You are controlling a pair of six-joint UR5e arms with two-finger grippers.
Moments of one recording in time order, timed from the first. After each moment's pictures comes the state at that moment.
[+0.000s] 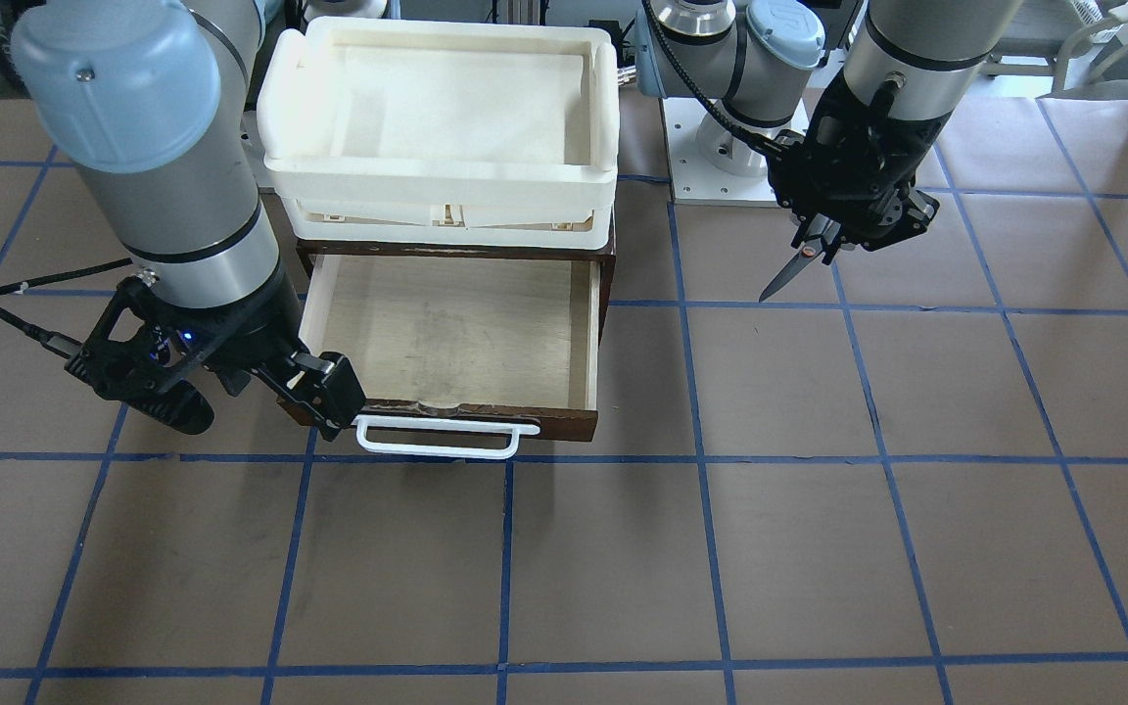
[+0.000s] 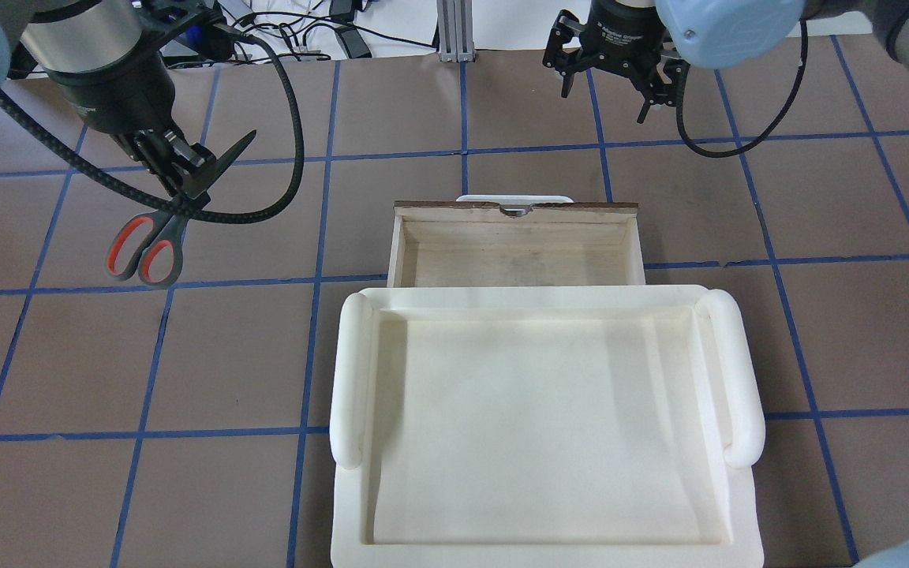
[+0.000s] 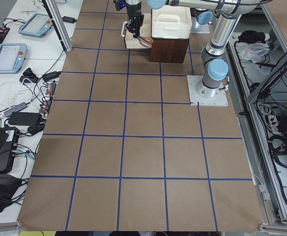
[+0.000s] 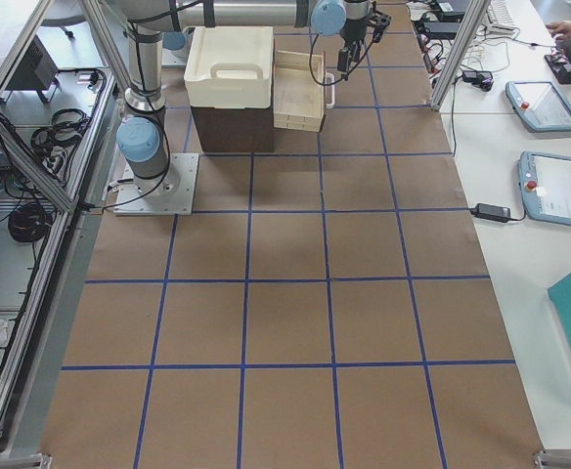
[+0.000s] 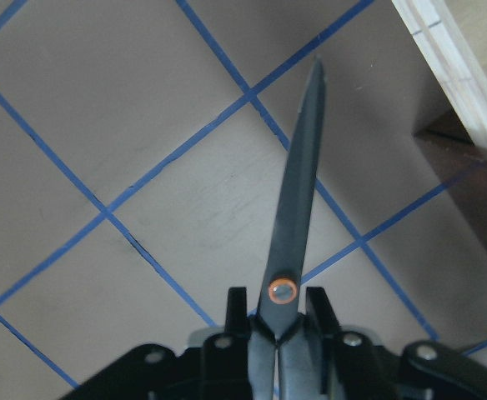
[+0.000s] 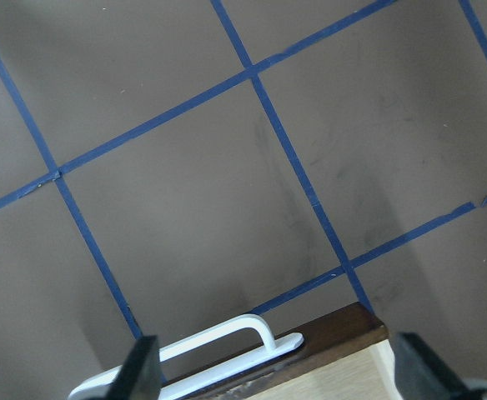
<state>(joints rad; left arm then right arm) -1.57 -1.60 -1.47 -1.70 1.67 0.75 1.68 -1.29 1.34 -1.73 -1.61 0.52</state>
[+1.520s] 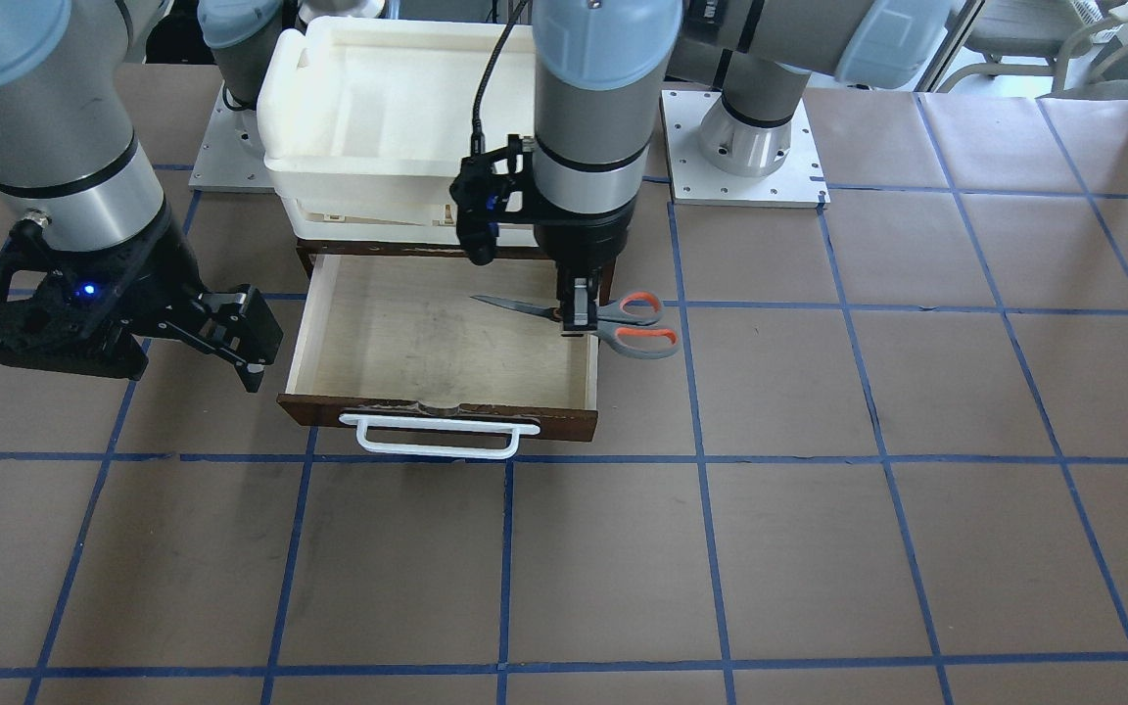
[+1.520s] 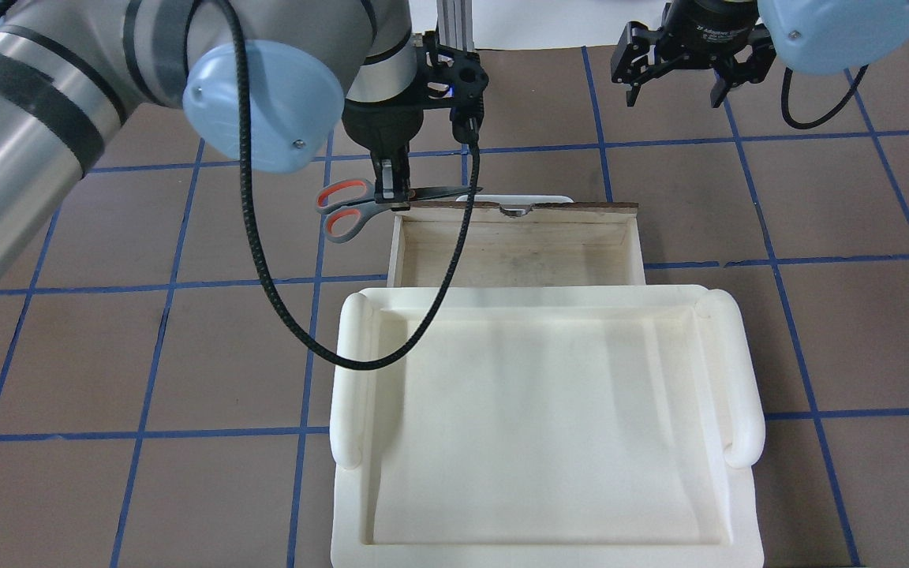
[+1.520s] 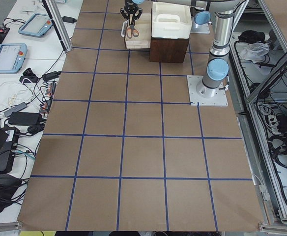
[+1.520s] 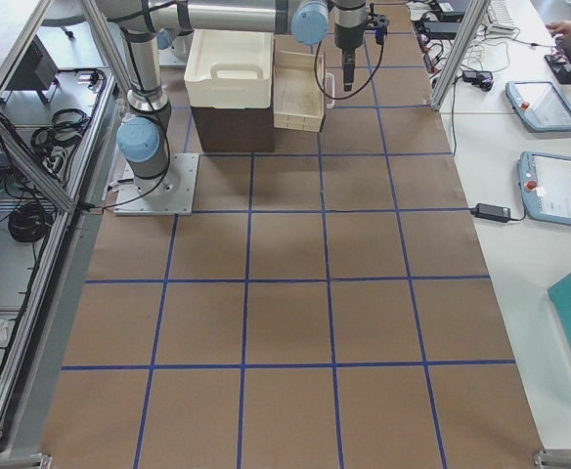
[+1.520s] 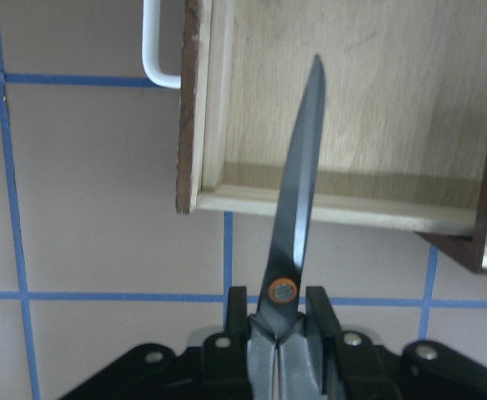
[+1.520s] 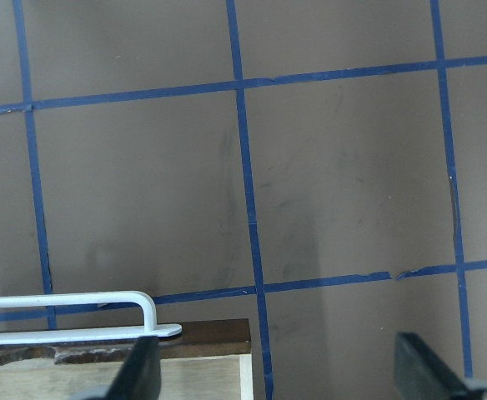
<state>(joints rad) -1.94 -1.85 -1.38 -1.50 1.59 1.20 1.58 -1.38 1.42 -1.75 -1.60 0.10</state>
